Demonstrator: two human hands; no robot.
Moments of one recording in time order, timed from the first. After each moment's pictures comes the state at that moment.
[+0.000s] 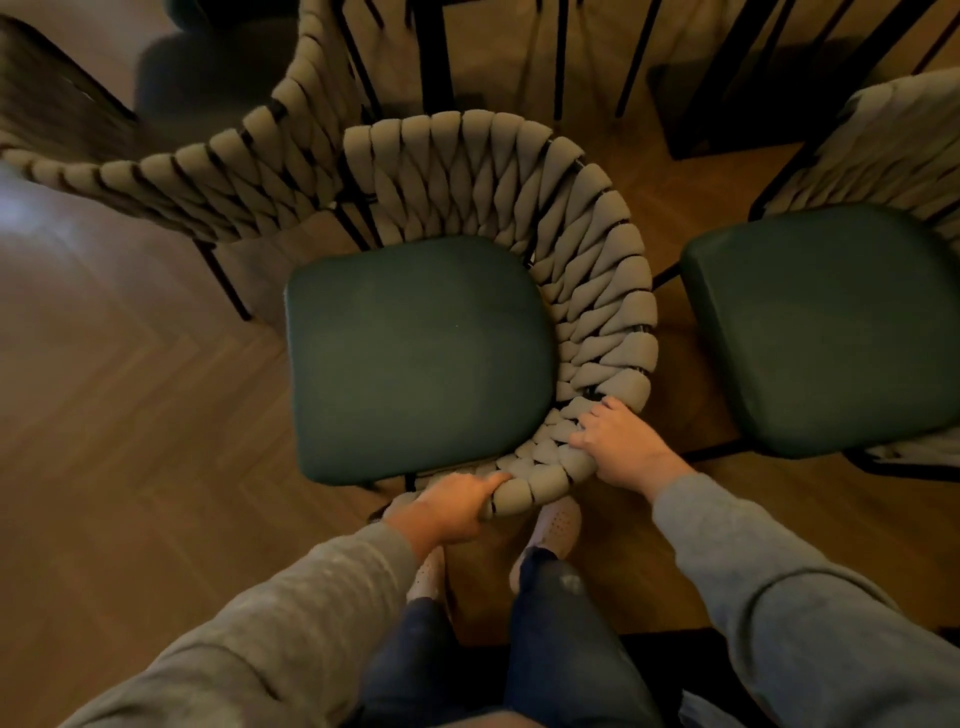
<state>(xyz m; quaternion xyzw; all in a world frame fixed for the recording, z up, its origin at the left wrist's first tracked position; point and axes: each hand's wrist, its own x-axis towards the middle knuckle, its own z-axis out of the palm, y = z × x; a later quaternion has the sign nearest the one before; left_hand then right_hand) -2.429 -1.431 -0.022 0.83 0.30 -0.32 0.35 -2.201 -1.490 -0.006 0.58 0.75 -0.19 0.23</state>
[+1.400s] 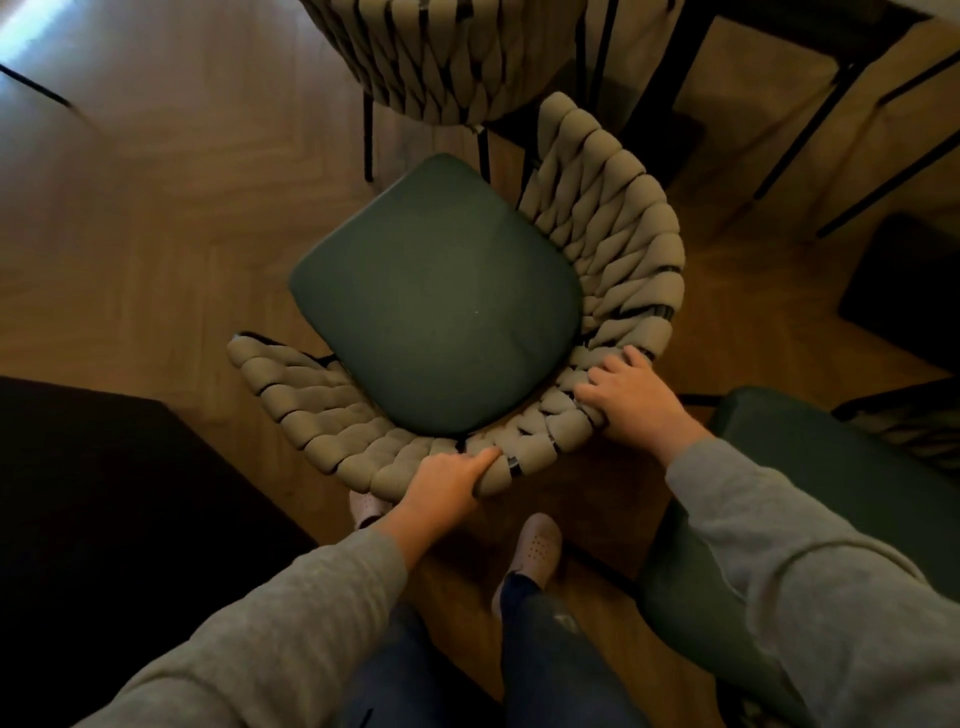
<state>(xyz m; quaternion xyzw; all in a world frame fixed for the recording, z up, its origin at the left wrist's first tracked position) -2.249 -1.505 -0.026 0.71 0.63 -0.09 0.30 -2.027 -1.362 -0.016 0.32 0.92 -0.08 0.19</state>
